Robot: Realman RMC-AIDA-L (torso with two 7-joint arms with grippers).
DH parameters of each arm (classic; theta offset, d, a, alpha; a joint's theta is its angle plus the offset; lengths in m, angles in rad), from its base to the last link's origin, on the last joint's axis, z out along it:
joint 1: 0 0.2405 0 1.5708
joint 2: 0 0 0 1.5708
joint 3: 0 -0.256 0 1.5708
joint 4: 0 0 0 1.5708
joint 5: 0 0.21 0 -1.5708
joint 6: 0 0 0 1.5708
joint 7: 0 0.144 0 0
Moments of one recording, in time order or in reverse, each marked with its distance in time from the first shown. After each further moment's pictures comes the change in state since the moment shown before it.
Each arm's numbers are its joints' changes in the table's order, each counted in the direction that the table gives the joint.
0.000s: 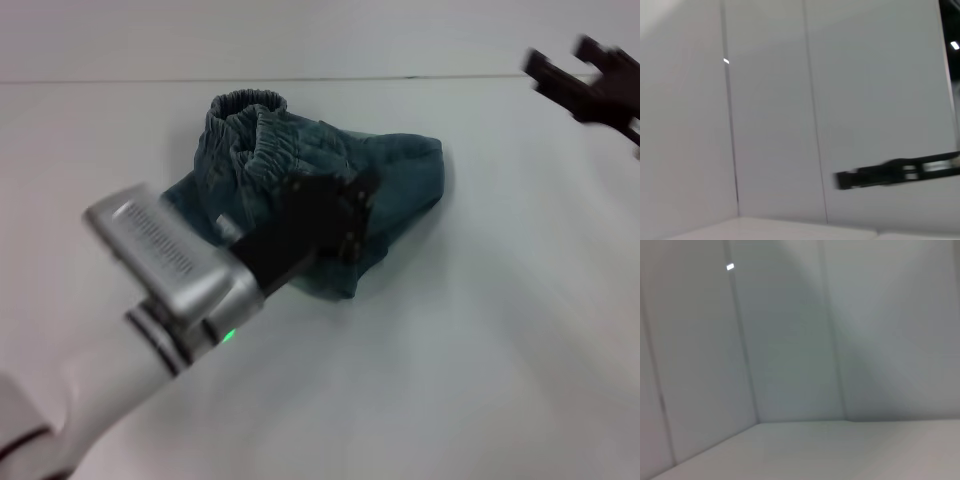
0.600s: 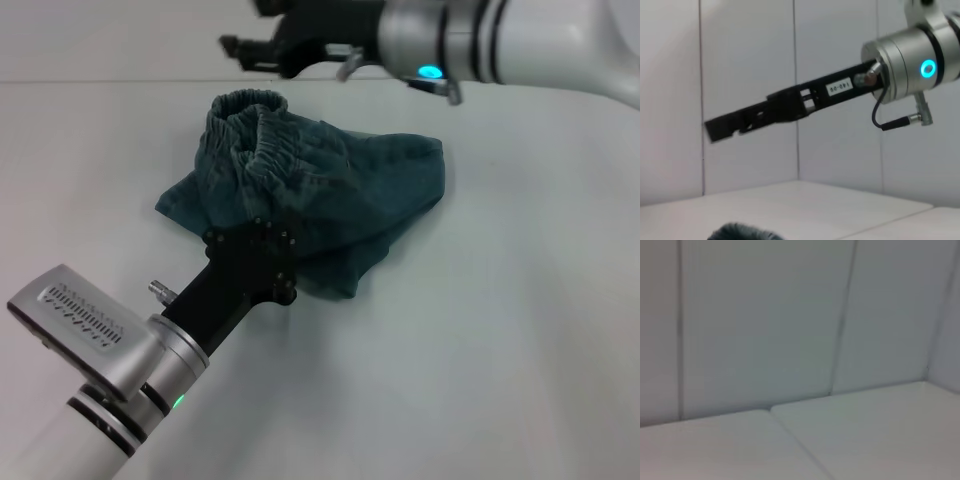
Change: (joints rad) left arm 0.173 -0.001 -0.007 -0.054 -0.121 0.049 0.063; right arm 0.612 -0.011 0.243 0.156 -0.358 0.226 0.195
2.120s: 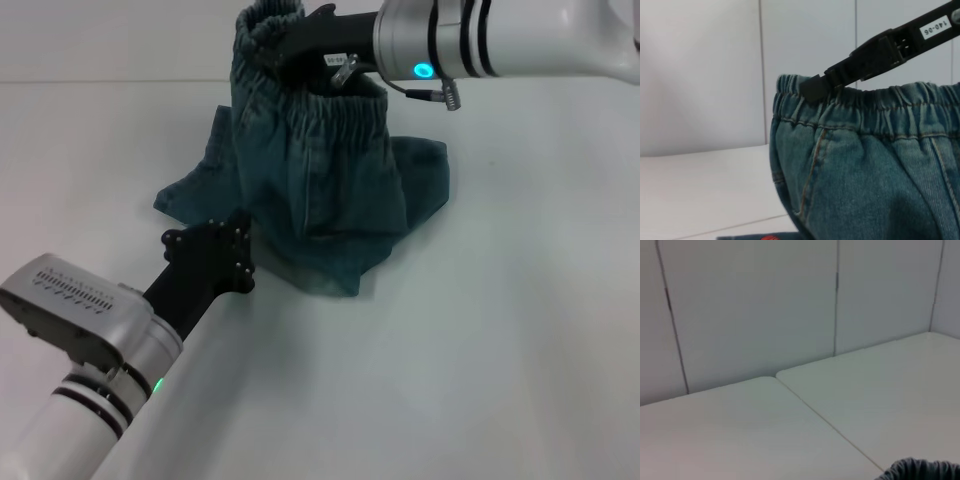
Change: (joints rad) left arm -0.003 0.001 0.042 0.011 -0.135 -0.151 0.023; right arm 0.080 -0.004 -0.135 0.046 -0.284 -0.025 0.229
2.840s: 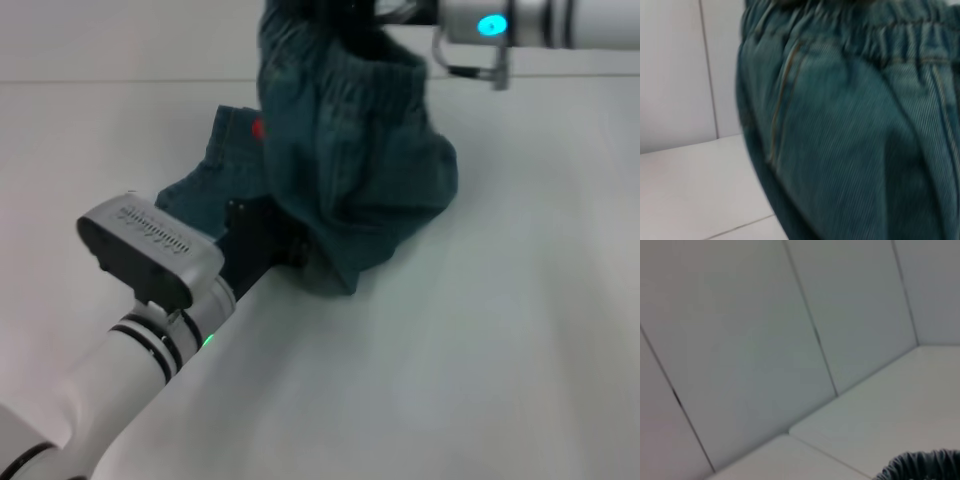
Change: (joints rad) left arm -0.167 -0.001 -0.025 -0.018 -0.003 -0.149 -0.003; right arm -0.104 0.014 -0.142 -0.177 -0.041 -0.194 0.285
